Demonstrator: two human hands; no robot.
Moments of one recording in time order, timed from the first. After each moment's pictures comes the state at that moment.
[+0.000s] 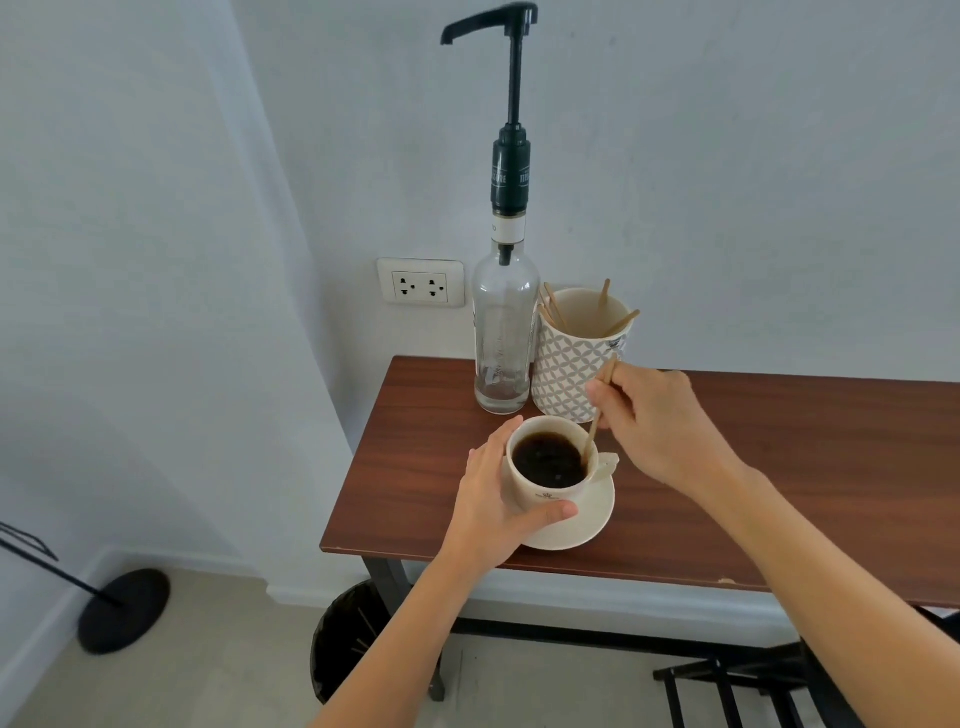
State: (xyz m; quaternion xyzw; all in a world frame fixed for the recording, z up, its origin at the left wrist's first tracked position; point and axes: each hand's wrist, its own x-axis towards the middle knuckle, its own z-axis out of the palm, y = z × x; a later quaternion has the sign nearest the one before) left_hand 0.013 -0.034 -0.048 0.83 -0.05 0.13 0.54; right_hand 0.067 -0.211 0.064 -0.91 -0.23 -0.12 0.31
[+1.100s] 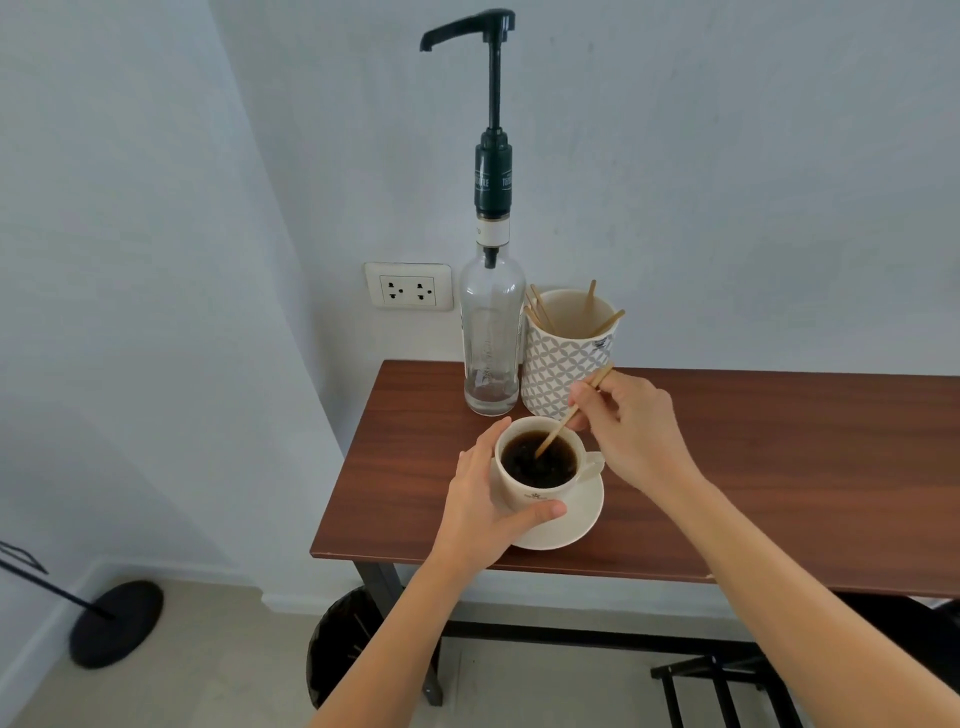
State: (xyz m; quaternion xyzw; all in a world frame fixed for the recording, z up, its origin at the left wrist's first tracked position) left_hand 0.013 -0.033 -0.050 0.83 -0.03 0.12 0.55; right_hand 0.064 -0.198 0.050 -0.89 -0.16 -0.11 0.41
